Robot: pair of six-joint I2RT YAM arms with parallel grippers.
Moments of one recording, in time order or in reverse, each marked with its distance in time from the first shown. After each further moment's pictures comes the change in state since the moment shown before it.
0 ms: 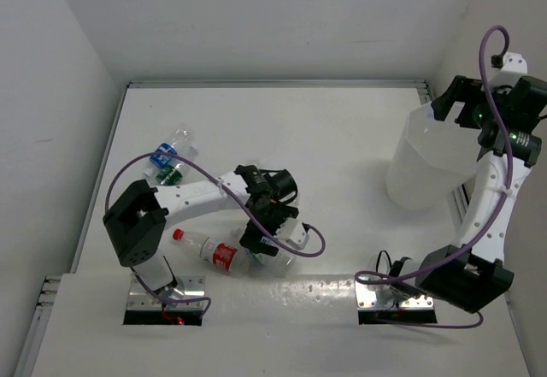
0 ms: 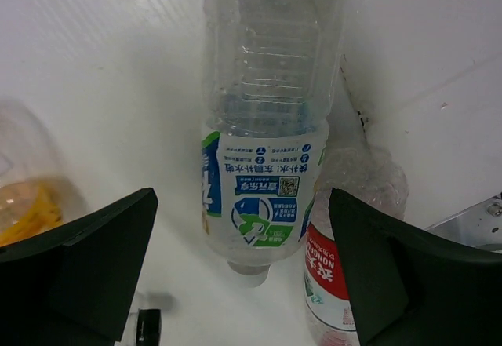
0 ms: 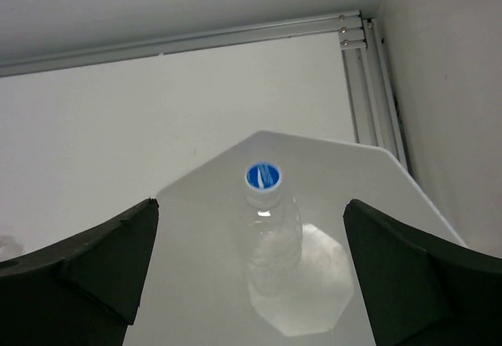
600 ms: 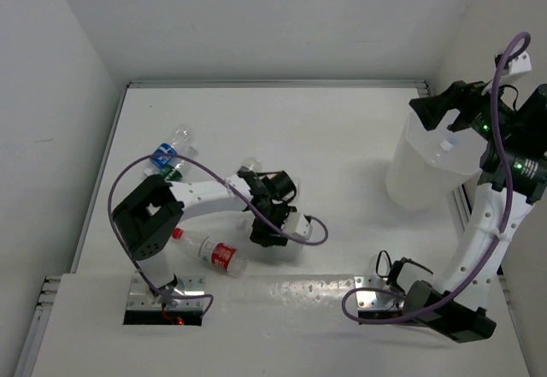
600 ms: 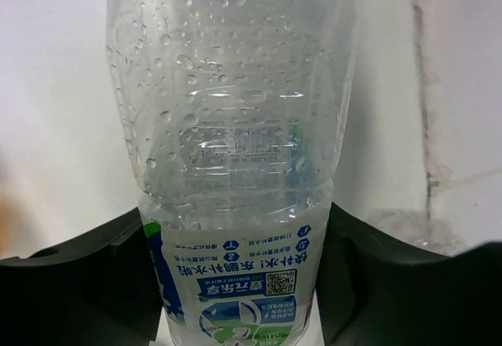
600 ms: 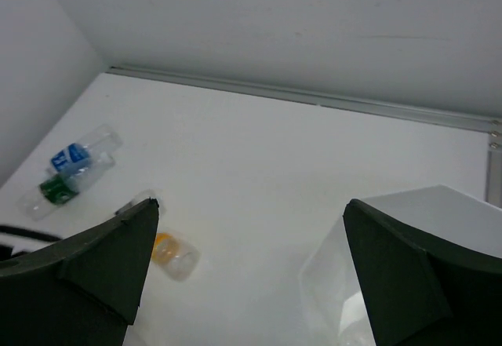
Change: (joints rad) left arm 0.014 0.085 -0.149 0.270 -0.039 -0.112; right arm -0.005 -0.164 0.087 -0.063 -0.404 0.076
